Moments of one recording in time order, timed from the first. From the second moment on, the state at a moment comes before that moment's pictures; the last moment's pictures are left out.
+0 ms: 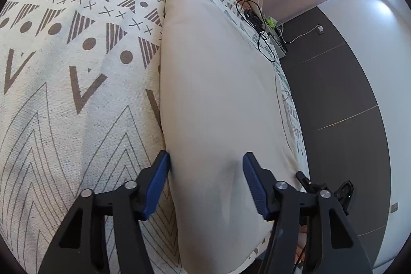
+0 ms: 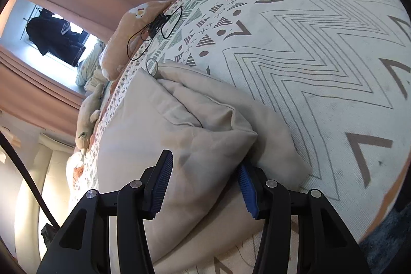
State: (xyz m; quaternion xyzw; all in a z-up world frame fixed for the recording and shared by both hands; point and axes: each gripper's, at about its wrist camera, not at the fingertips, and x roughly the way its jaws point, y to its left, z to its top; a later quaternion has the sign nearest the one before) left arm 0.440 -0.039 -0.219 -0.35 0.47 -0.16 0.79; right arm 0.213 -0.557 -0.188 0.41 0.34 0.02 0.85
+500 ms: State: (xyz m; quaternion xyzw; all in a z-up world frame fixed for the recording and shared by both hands) left arm 0.444 -0.045 -0.218 -0.35 0.47 -0.18 0.79; right arm 0.170 -0.569 -0.162 0.37 0.29 0.07 0.88
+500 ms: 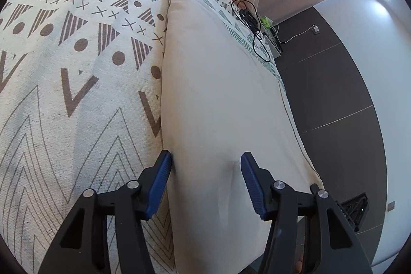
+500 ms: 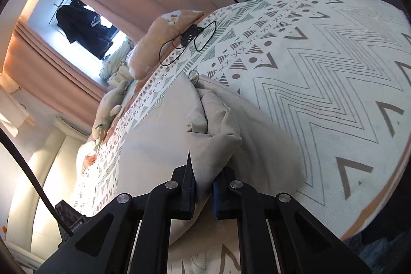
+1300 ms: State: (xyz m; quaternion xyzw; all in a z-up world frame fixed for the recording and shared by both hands) left arm 0.442 -0.056 -0.194 -0.29 0.42 -0.20 0.83; right arm 0.154 -0.624 -0.148 0.38 0.34 0.07 0.86
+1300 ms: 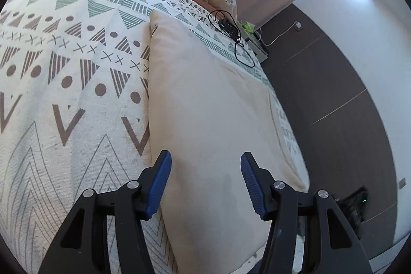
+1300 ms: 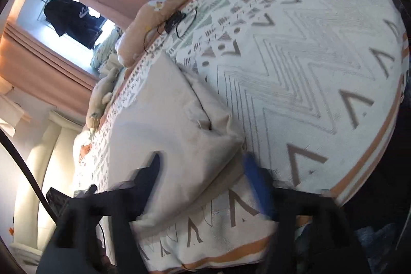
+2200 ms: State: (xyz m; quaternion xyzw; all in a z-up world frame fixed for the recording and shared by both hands) left arm 0.535 -0.052 -0.189 -0.29 0.47 -0.11 0.83; right arm 0.378 -0.605 -0.121 0.24 0.46 0.22 0.83
